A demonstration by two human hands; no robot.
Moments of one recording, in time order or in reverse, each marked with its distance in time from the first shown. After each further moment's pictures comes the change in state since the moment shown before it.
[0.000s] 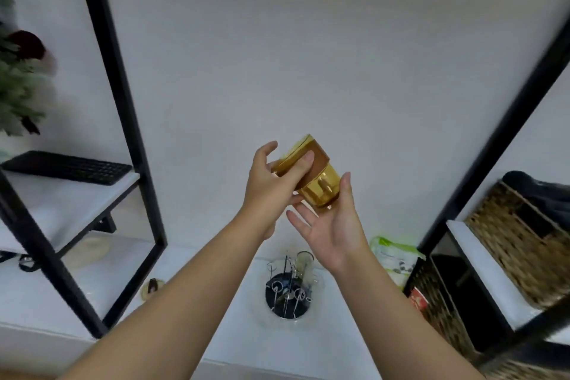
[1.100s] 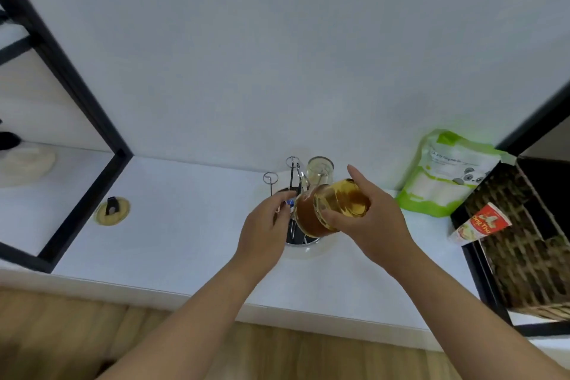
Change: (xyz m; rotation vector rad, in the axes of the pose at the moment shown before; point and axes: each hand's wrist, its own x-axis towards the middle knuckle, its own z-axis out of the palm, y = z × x) left_hand 0.028 -0.433 -0.065 0.579 -0.117 -0.079; right_hand 0.102 0.162 -0.291 -1.349 0.199 -0.172
